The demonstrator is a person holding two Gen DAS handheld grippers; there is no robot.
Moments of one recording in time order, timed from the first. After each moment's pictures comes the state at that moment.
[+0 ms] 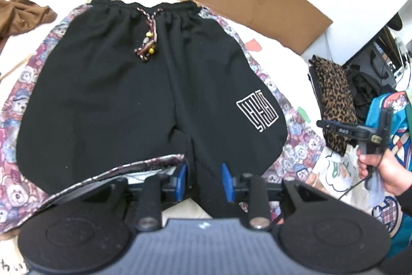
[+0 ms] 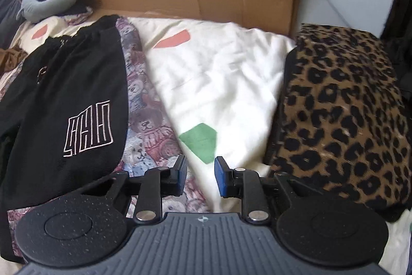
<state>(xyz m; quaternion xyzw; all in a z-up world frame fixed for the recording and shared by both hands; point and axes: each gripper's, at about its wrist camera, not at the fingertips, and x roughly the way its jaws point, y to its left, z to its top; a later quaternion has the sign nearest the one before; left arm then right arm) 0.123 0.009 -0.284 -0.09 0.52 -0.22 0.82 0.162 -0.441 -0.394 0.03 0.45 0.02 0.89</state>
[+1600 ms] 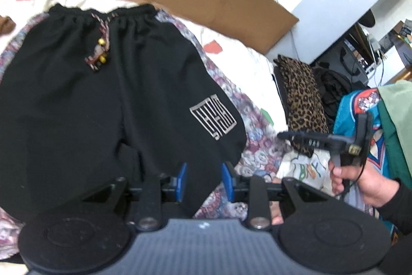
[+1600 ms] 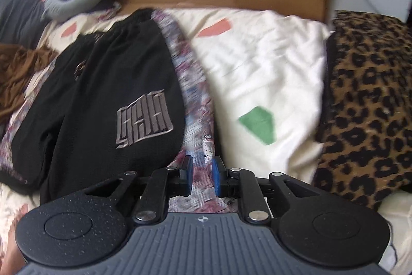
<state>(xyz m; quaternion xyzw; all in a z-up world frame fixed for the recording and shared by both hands) 0.134 -0.035 -0.280 -0.11 0.51 -0.30 0.80 0.145 -0.413 -0.372 0.08 0.47 0.06 0.88</state>
